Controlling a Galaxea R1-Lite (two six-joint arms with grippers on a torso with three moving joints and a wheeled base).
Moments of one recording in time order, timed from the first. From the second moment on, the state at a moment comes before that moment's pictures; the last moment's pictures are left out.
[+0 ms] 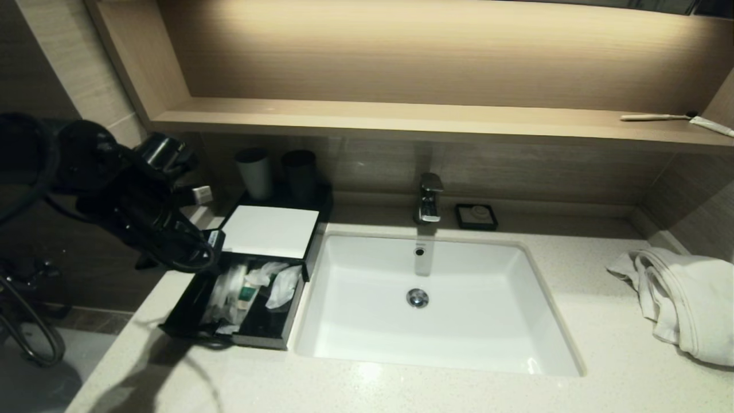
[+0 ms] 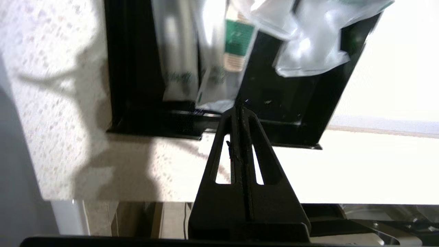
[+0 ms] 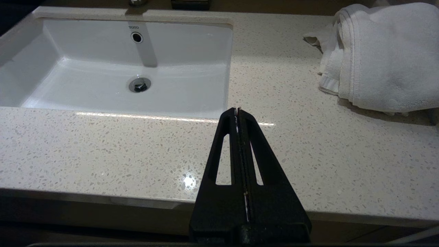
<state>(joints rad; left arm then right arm) -0.12 1.85 -1.50 0.78 -0.11 -0.17 0.00 0.00 0.00 0.00 0.00 0.00</state>
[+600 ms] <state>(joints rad) -0.14 1.66 -1.10 0.57 -0.03 -0.21 0.00 0.00 0.00 0.00 0.00 0.00</state>
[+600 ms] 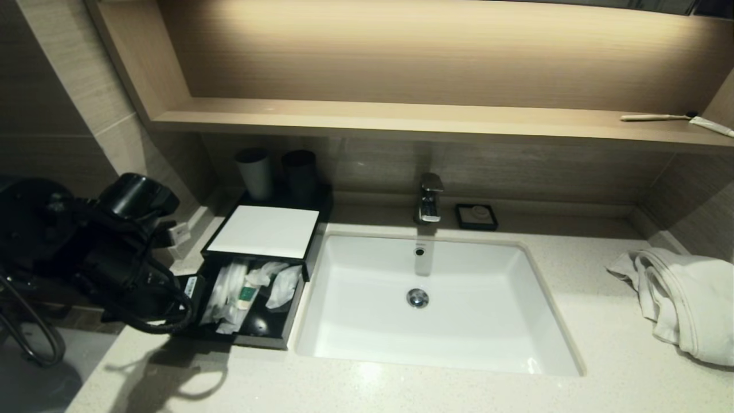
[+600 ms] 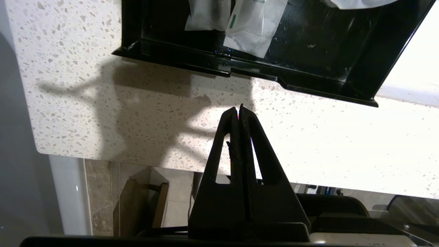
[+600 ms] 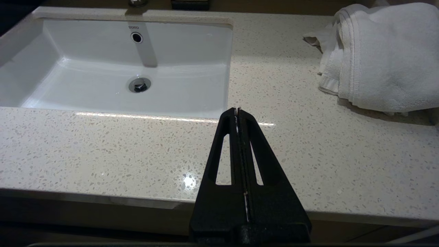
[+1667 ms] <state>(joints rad) -0.16 1.64 -0.82 0.34 -0.03 -0.22 0.00 0.00 0.00 0.00 0.00 0.00</state>
